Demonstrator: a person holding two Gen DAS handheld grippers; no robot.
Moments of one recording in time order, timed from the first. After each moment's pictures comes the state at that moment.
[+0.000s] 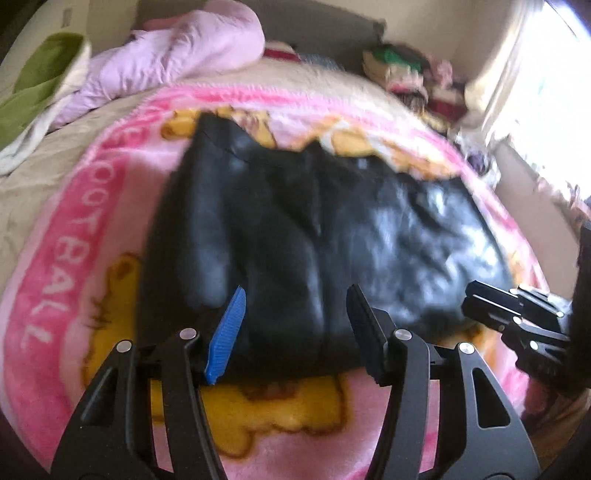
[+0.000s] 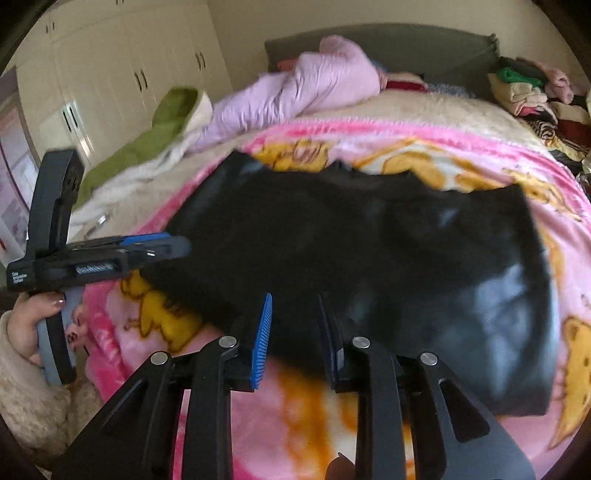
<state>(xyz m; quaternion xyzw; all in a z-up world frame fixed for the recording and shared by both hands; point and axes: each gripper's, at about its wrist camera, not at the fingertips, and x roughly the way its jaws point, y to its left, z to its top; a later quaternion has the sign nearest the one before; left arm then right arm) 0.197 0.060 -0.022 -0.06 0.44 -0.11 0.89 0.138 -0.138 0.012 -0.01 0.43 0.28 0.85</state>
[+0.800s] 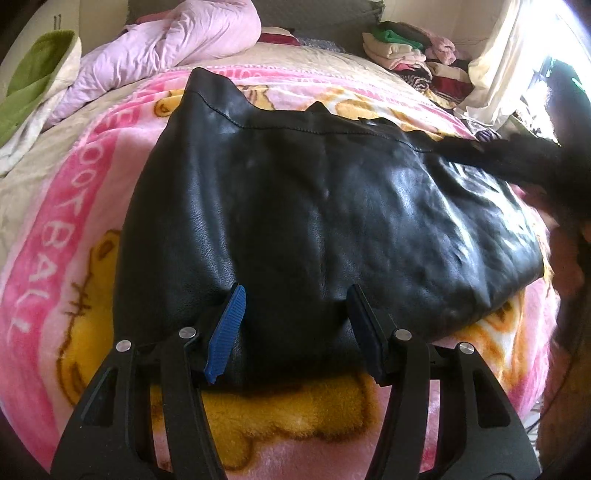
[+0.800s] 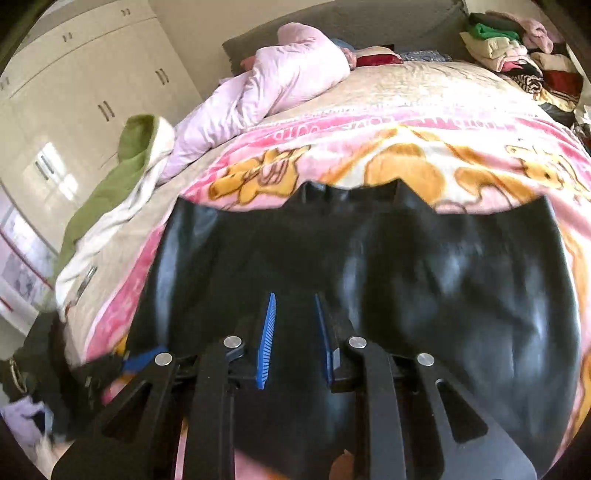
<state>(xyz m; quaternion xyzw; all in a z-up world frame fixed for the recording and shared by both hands) 0.192 0.054 -0.048 -0.04 0.45 -0.10 0.88 0.251 -0.132 0.025 0.07 0.46 0.24 0.85</state>
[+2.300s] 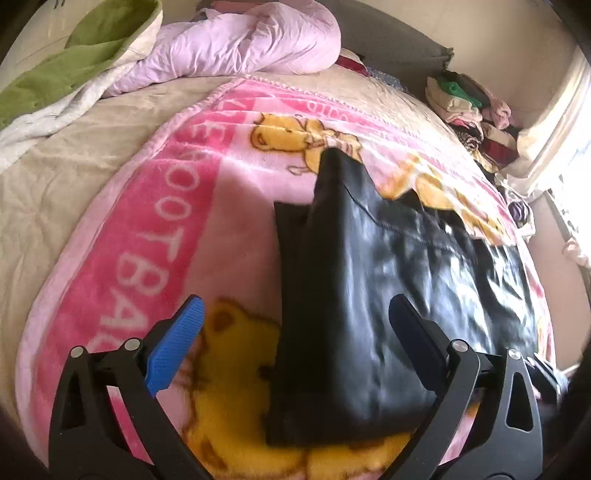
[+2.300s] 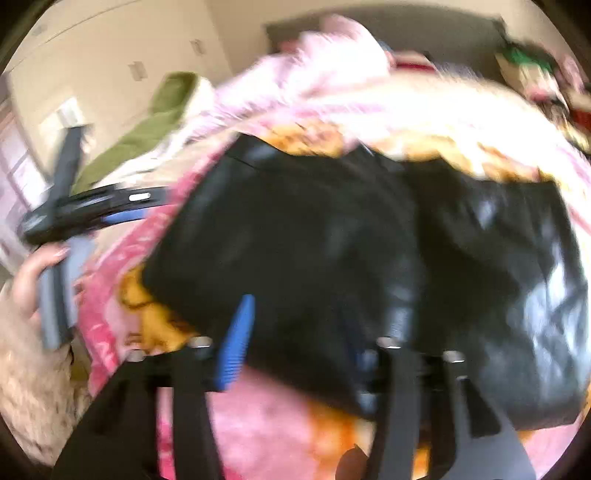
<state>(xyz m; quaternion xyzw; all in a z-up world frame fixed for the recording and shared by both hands) 0.244 0.161 -0.007 -0.14 0.44 -0.02 0.89 0.136 -0.095 0.022 -0.02 0.41 0.32 0.85</state>
